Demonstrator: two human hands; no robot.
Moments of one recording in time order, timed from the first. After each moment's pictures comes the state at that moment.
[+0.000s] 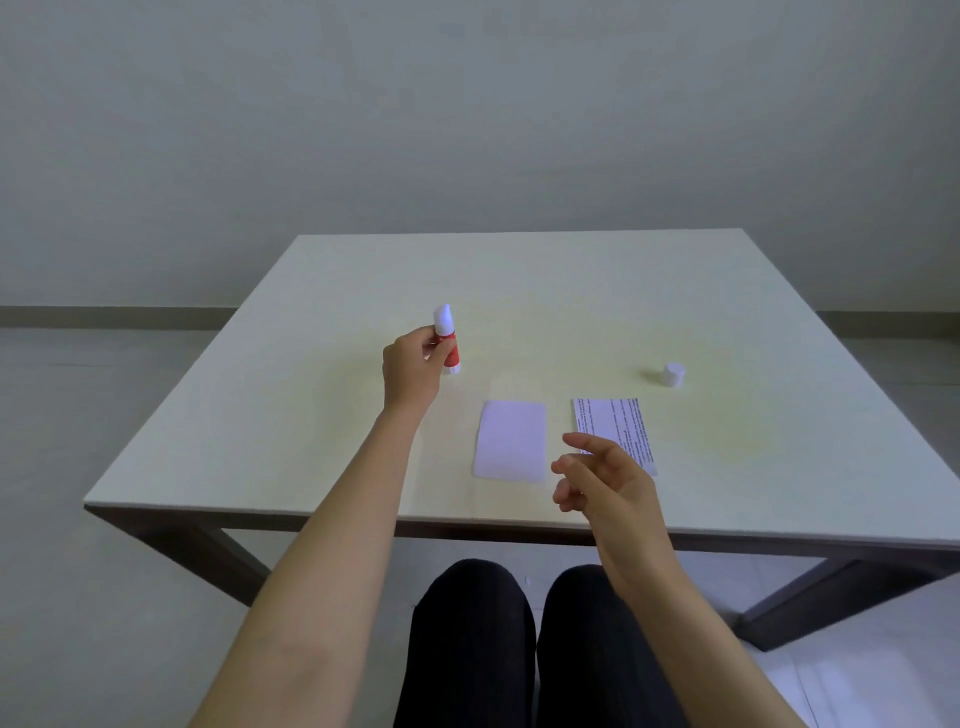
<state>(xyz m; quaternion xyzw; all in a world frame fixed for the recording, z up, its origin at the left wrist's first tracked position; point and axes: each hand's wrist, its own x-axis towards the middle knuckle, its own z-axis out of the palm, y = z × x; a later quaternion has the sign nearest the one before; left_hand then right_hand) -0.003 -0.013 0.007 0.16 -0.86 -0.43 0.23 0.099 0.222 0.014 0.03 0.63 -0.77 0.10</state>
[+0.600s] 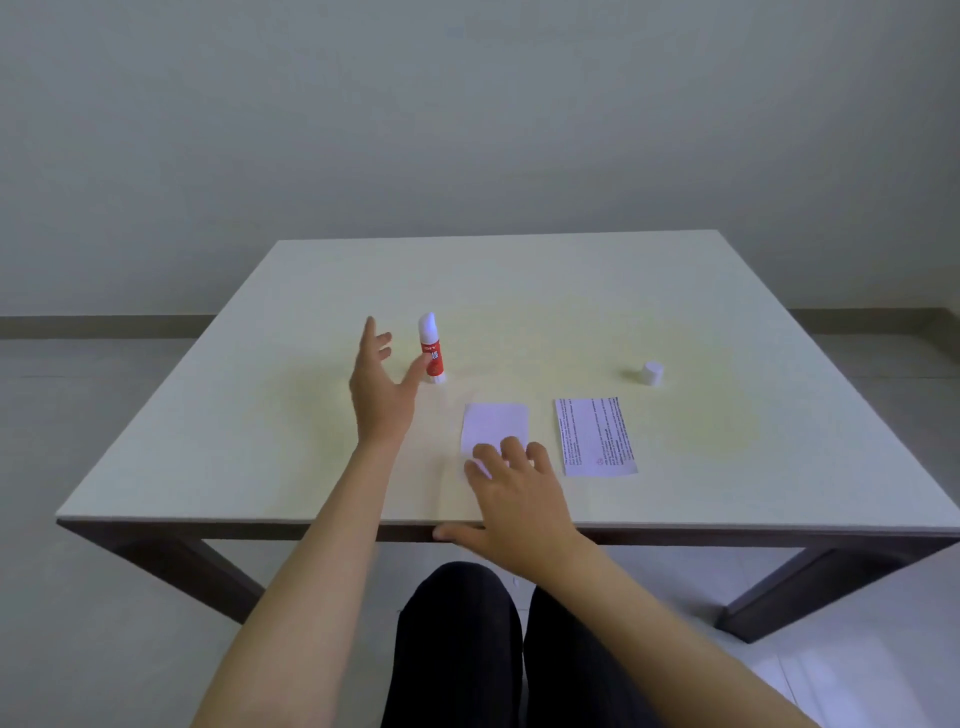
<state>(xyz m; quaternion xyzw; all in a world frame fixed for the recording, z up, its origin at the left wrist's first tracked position) 0.019 -0.014 -0.006 0.19 -0.81 -0.46 0.30 0.093 0.176 0.000 -0.35 0.93 -0.04 -0.08</state>
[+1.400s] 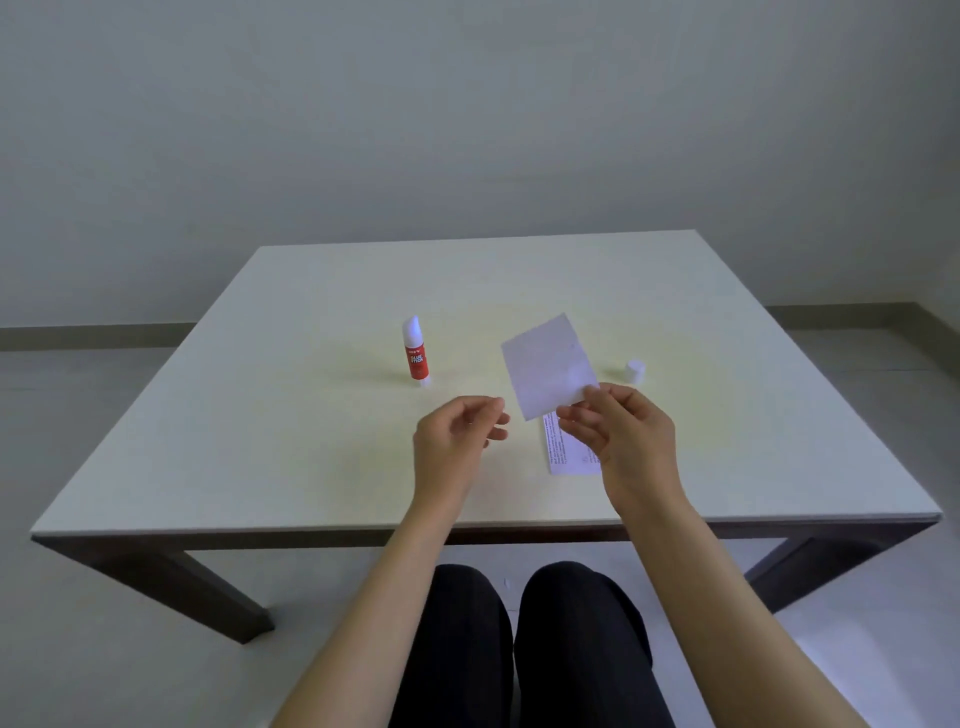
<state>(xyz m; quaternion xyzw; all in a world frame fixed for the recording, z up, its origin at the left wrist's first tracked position) 0.076 0.088 0.012 0.12 -0.71 -0.67 0.18 0.056 0.248 0.045 0.07 0.52 -0.85 0.03</state>
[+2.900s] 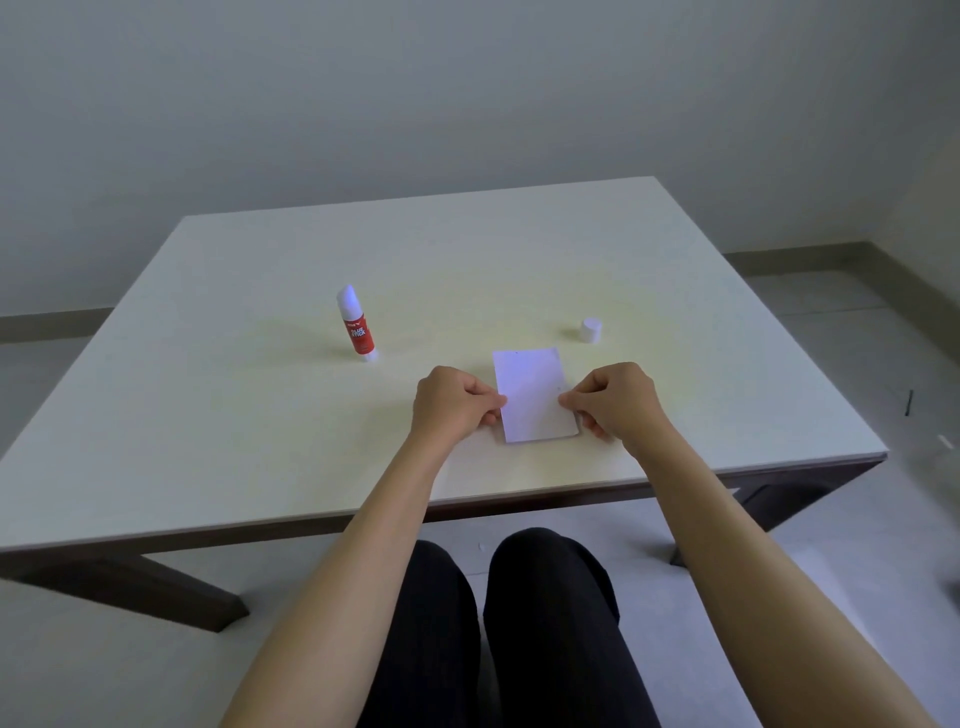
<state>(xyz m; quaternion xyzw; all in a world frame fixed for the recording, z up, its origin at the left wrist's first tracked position) 0.027 0.114 0.005 0.16 -0.86 -0.48 -0.03 0.003 0.301 0.007 0.07 0.87 -0.47 0.11</state>
